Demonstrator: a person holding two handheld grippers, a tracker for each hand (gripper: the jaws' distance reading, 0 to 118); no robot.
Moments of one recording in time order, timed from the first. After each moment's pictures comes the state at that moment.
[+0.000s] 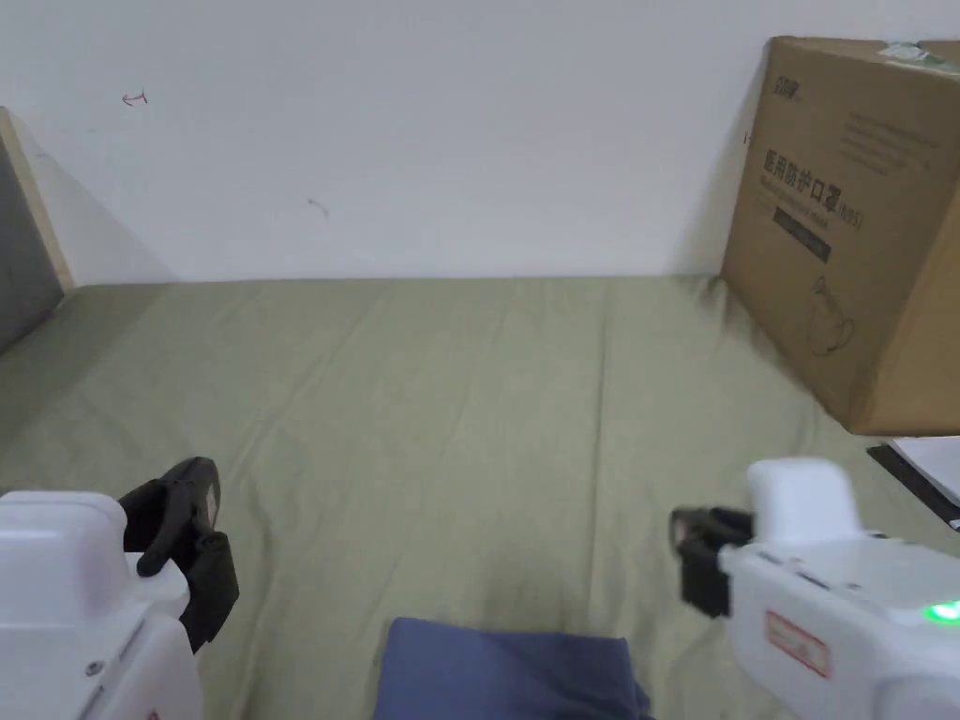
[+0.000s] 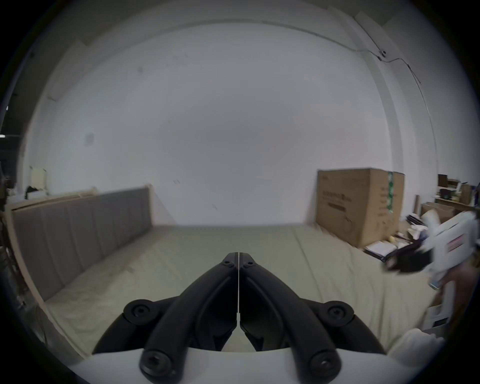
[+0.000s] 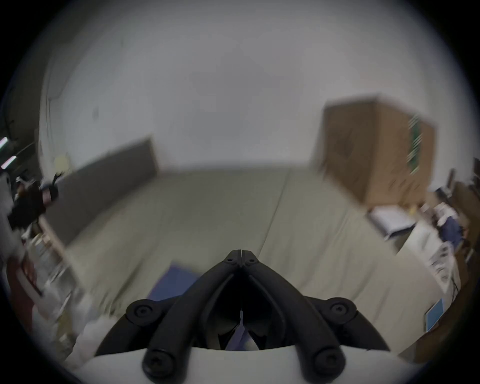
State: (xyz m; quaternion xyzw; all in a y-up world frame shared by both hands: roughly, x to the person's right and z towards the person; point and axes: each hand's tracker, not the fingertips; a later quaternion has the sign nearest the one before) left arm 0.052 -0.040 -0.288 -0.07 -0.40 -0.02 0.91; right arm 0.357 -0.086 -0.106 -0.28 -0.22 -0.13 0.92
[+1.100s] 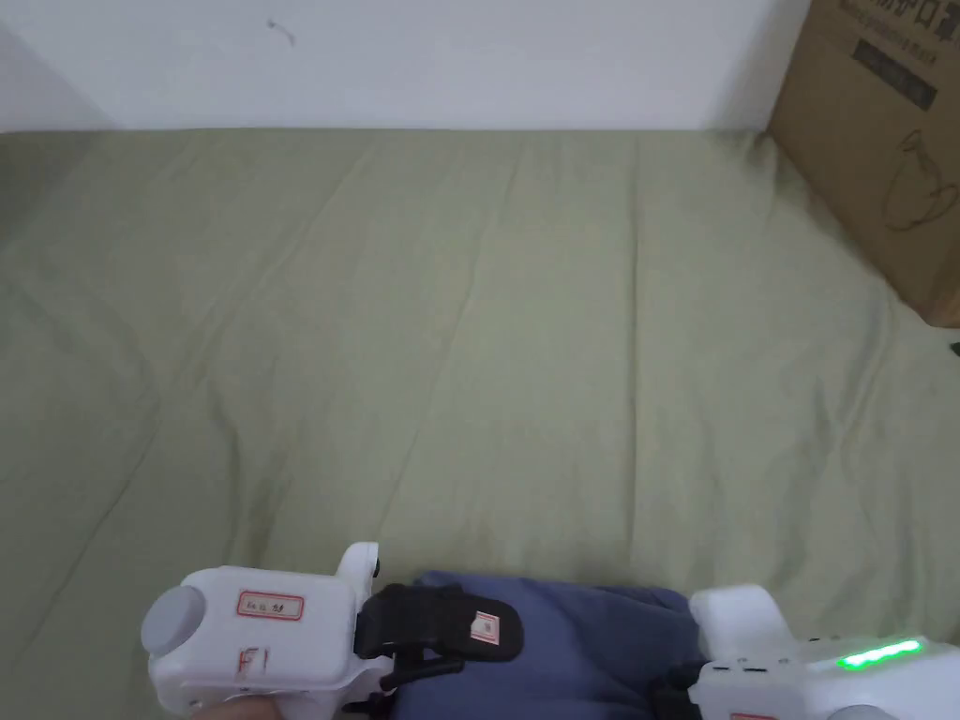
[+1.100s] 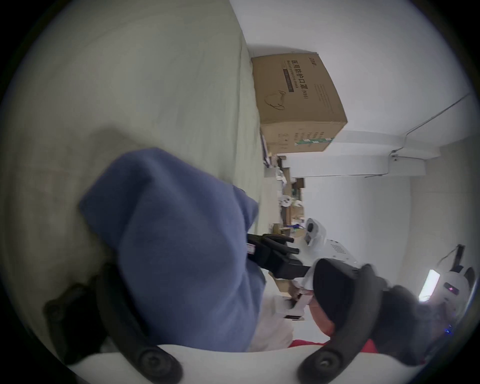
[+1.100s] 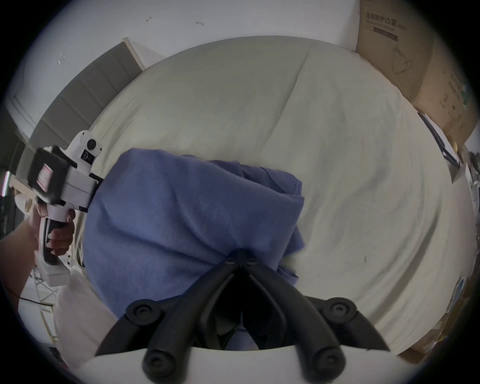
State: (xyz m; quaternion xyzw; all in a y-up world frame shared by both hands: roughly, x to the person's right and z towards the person) left arm 0.198 -0.309 -0.445 -0.67 -0.60 0.19 0.40; right arm 0.378 -0.242 -0.159 -0.49 -0.18 -0.22 0.82
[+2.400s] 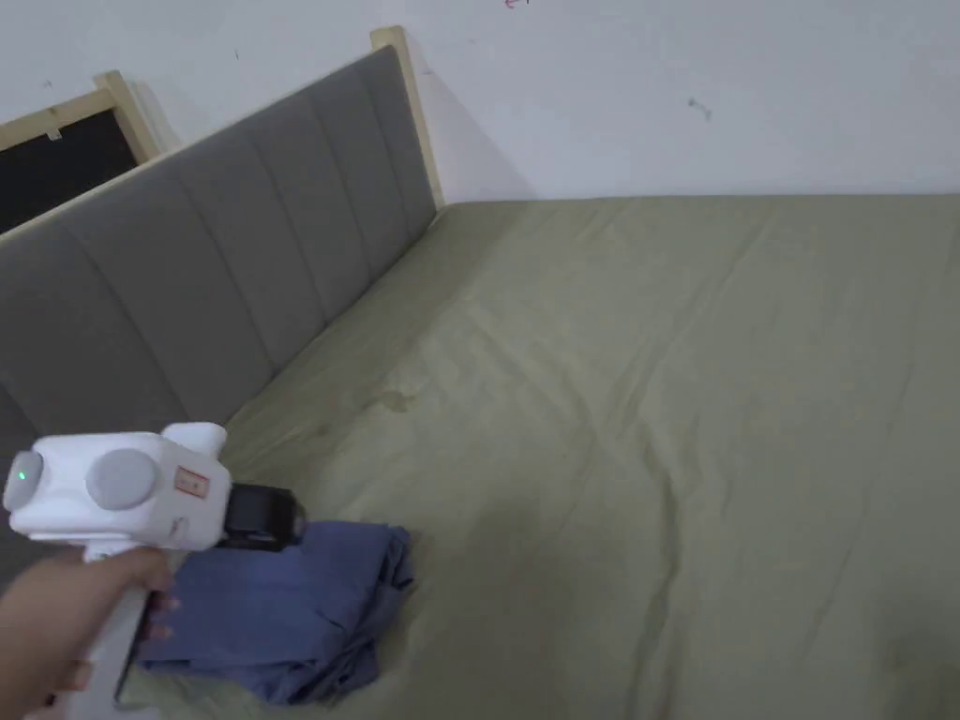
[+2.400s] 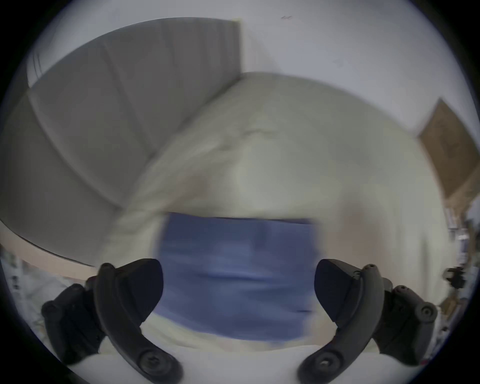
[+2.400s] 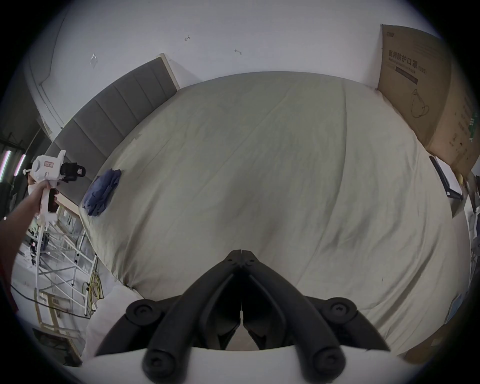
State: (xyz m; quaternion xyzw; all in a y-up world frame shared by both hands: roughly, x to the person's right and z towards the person) left arm -0.131 -0.126 -0.641 -0.48 -0.22 -0.07 0.84; right arm 0.307 -0.163 -0.204 -0.43 -0.14 -0.19 0.87
